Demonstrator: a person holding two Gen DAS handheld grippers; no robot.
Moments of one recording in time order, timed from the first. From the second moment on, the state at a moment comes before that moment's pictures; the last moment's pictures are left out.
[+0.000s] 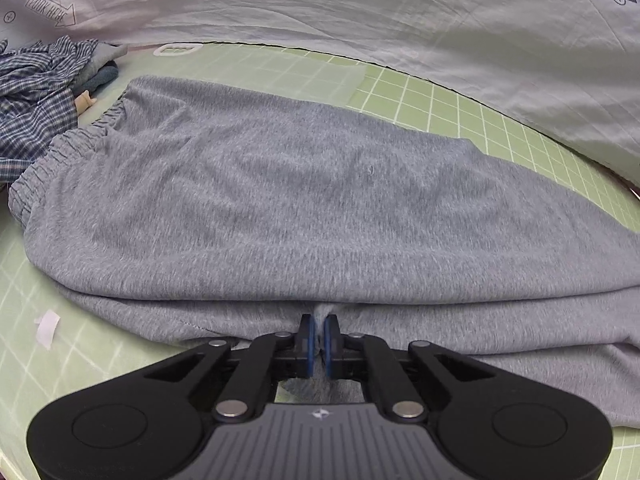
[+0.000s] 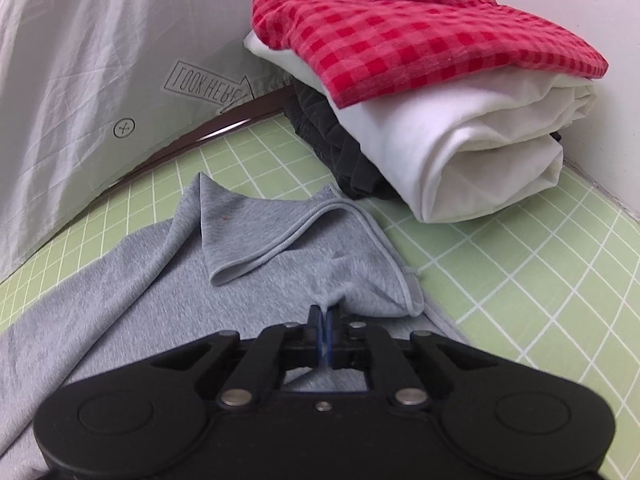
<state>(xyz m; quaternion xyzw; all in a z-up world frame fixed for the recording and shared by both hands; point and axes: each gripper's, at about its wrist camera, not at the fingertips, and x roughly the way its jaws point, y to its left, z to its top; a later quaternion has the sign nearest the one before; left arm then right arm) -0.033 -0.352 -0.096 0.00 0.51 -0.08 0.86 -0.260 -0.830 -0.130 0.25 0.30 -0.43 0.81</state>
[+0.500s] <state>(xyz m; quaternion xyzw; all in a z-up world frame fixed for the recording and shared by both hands) -0.055 -0.319 -0.077 -0.03 0.51 -0.07 0.86 -0.341 -0.805 -0.104 0.21 0.30 -0.45 0.81</state>
